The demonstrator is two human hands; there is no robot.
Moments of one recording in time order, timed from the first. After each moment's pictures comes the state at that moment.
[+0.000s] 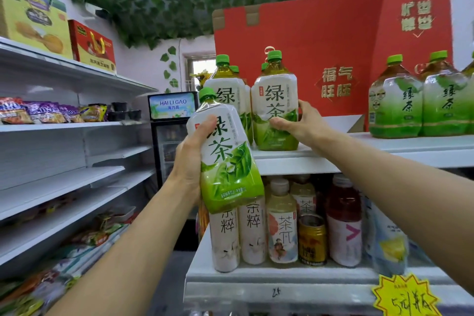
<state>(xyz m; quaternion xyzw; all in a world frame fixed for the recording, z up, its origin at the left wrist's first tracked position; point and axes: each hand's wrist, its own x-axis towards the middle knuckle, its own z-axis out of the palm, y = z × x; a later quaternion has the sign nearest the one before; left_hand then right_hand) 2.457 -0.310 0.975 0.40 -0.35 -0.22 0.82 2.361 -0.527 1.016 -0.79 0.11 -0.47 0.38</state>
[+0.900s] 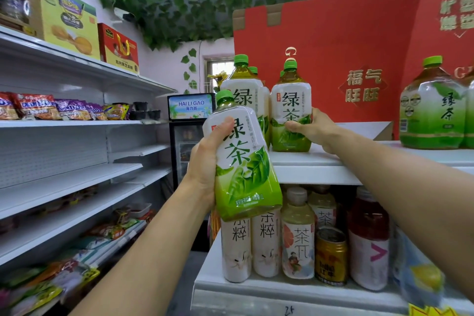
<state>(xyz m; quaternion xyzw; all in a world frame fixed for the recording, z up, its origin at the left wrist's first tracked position) 2.457 -0.316 0.977 0.39 -0.35 -0.23 0.82 2.422 -0.584 1.026 -0.80 0.14 -0.39 0.43</state>
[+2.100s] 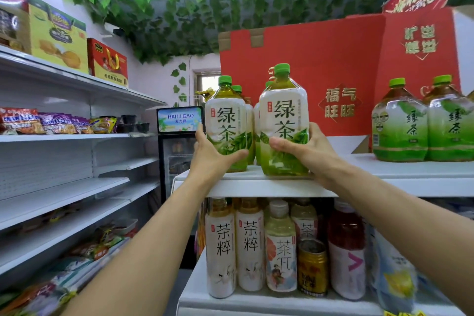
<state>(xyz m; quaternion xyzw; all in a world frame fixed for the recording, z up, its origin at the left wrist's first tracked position) 2.483 -0.357 0.999 0.72 -0.34 0.10 0.59 2.333 -0.503 1.007 -0.74 0.05 -0.45 0.50</state>
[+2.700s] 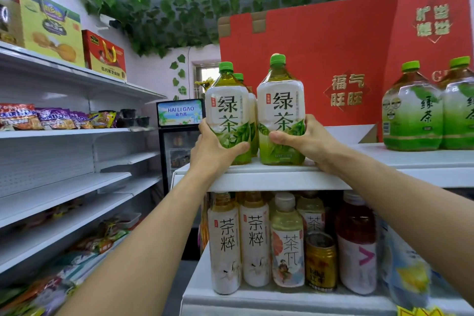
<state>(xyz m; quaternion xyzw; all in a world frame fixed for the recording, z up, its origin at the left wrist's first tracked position) 2.501 -0.366 0.996 0.77 -0.34 0.17 0.51 2.368 -0.534 1.012 -0.79 0.08 -0.39 0.46</state>
